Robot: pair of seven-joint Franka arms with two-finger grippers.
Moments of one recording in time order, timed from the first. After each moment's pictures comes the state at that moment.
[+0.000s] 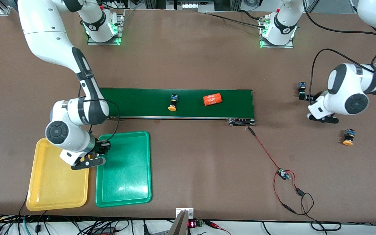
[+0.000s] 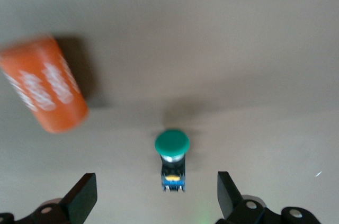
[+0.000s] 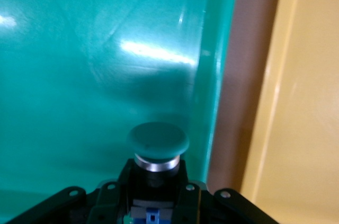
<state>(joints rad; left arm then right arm) 0.46 0.34 -0.36 -2.15 0.29 1.93 0.05 0.26 0.80 -0.08 -1.38 0.03 2.19 -0.04</state>
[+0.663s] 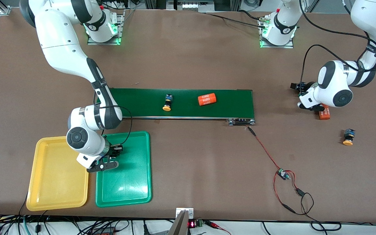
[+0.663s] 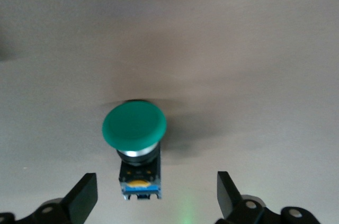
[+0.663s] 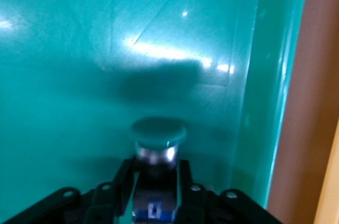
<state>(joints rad) 0.46 0.37 -0.29 -2.31 0.23 2.05 0.09 0.29 0.91 -0.08 -1.30 0.07 2.20 0.02</state>
